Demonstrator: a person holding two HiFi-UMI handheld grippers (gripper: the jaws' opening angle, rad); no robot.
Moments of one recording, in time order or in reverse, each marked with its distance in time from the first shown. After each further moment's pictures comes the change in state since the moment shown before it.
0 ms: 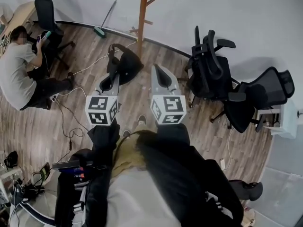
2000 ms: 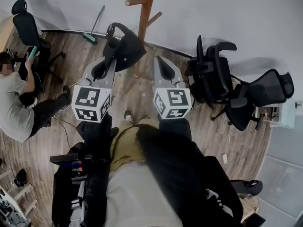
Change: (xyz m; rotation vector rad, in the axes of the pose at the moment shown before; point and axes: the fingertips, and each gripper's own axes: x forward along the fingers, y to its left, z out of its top) left arm 0.146 0.082 0.138 0.162 -0.061 -0.177; right arm 0.174 -0.064 0.037 0.002 0.023 -0.093
